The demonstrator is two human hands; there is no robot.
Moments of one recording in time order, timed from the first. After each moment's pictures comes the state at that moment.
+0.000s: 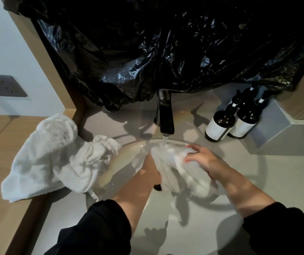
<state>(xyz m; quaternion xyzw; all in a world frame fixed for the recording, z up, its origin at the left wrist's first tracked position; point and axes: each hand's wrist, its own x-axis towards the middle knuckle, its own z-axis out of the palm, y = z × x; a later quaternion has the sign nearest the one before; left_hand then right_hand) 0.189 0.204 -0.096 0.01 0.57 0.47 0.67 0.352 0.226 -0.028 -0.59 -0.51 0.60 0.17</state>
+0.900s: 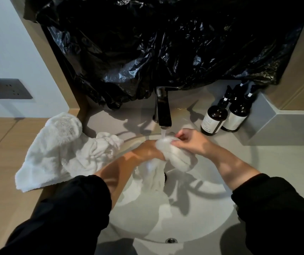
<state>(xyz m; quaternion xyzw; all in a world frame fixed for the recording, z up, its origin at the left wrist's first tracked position) 0.142 0.185 -0.034 0.56 0.59 0.23 0.53 0.331 0.234 -0.005 -0.54 -0.69 0.47 0.16</state>
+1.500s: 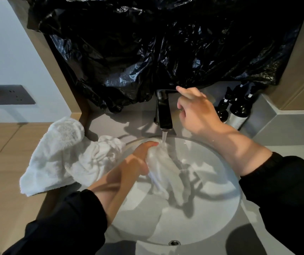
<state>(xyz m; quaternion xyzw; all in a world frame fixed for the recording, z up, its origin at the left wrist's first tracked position) 0.141 0.173 -0.023 0.10 0.61 0.34 0.71 0.309 0.247 0.079 -0.47 -0.87 -0.02 0.16</state>
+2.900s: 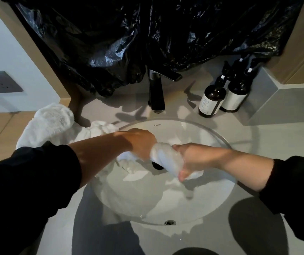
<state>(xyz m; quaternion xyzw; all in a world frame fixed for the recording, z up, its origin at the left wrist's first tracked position) 0.153 0.187 0.003 0.72 0.56 -0.22 0.36 0.347 0.174 -0.001 -0.44 -0.81 0.33 -0.20</state>
